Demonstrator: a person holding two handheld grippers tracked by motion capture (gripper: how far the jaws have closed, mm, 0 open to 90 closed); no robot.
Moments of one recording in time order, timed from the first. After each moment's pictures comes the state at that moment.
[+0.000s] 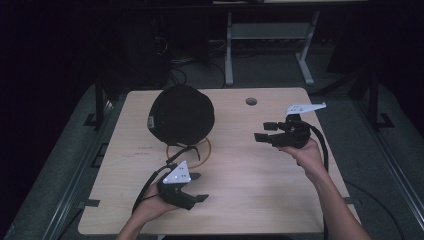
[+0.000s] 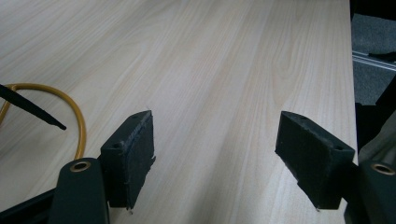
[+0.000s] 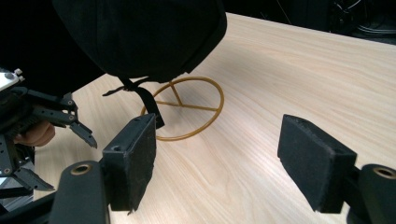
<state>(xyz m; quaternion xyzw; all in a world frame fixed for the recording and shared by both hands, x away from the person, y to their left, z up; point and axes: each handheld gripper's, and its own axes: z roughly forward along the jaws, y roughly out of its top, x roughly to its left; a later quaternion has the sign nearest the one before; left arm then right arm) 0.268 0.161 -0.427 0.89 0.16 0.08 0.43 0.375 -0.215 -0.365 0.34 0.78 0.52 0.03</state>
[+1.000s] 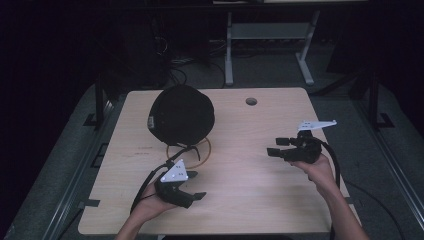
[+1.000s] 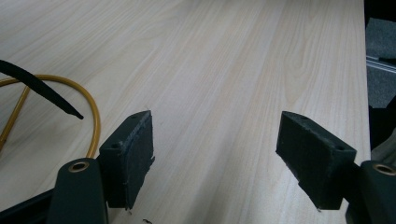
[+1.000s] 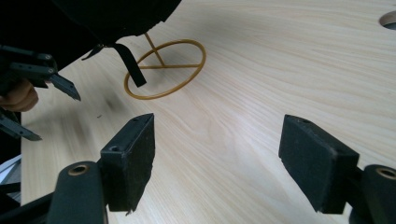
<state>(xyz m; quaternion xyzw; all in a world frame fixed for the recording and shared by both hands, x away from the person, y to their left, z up) 0.271 0.167 -0.428 0.88 0.18 0.08 0.43 0.355 -0.251 -0.408 0.38 0.78 0.50 0.02</state>
